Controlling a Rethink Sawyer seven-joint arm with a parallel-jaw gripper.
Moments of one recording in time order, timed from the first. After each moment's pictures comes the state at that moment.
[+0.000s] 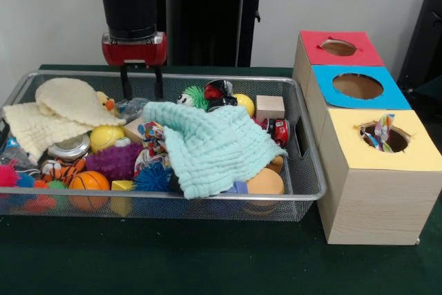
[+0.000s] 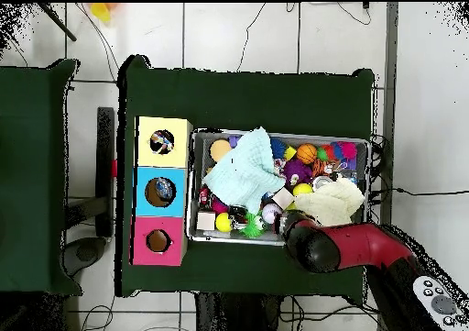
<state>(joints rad) -0.88 -0.64 0.45 1.93 -0.78 0.37 1.92</state>
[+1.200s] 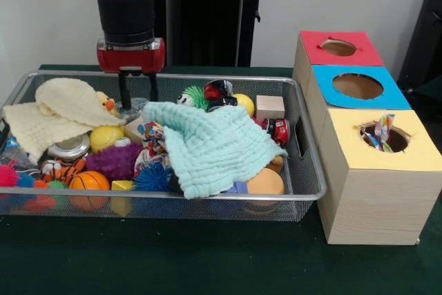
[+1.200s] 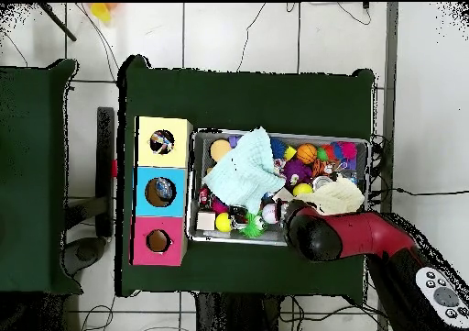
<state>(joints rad) -0.88 -0.64 0.48 1.88 -0.77 0.37 1.92</state>
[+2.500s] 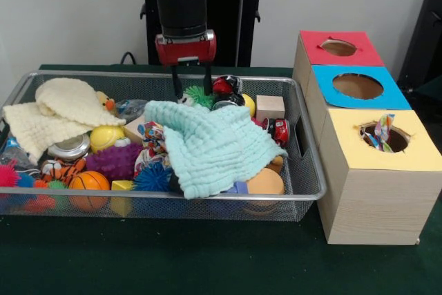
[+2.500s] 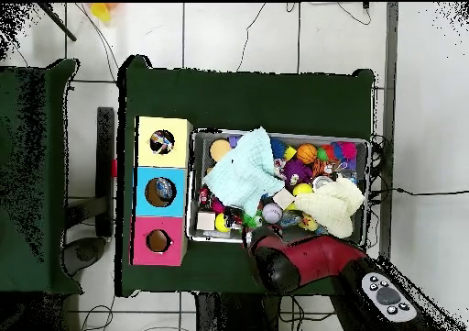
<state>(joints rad) -0.67 -0.63 0.29 2.03 -0.80 0.12 1.92</state>
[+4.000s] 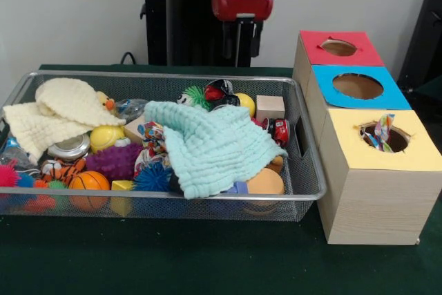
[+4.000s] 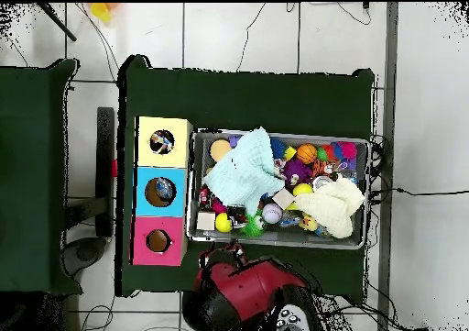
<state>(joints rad) -0.23 -0.80 0.03 2.15 -0.68 0.01 1.92</state>
